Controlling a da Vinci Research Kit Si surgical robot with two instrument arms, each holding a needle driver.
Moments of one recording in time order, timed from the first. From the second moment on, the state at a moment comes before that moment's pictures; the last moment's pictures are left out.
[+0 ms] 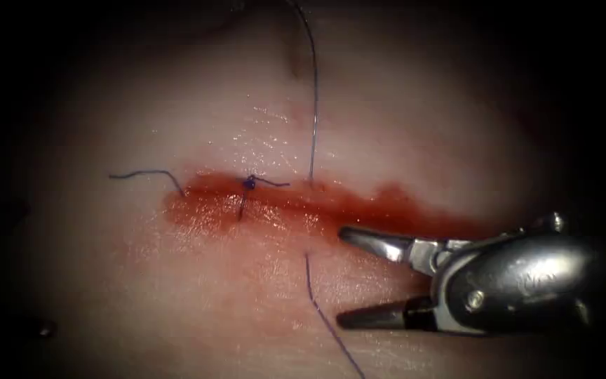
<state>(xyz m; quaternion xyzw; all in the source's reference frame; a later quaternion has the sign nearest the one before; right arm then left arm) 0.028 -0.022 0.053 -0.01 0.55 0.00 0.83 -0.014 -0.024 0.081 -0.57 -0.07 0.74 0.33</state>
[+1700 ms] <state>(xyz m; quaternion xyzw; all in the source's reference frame) 0.031 -0.030 0.058 0.05 0.53 -0.13 0.84 -0.014 -0.024 0.080 -0.57 -0.07 0.75 0.33</state>
